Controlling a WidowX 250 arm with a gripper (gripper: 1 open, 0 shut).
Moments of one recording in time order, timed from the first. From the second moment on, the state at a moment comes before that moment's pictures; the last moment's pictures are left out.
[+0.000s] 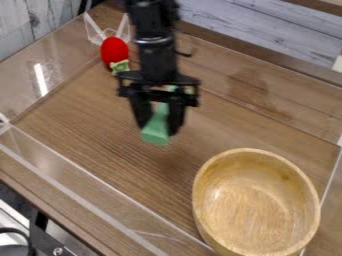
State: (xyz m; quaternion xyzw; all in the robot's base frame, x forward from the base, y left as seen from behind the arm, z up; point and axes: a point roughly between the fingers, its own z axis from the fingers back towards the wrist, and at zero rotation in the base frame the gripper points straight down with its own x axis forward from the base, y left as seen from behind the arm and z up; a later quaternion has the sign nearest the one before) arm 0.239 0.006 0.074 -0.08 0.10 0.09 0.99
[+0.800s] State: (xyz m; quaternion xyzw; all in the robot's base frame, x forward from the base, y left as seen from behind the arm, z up) arm 0.201 -0.080 0.066 -0.07 0.09 0.08 0.99
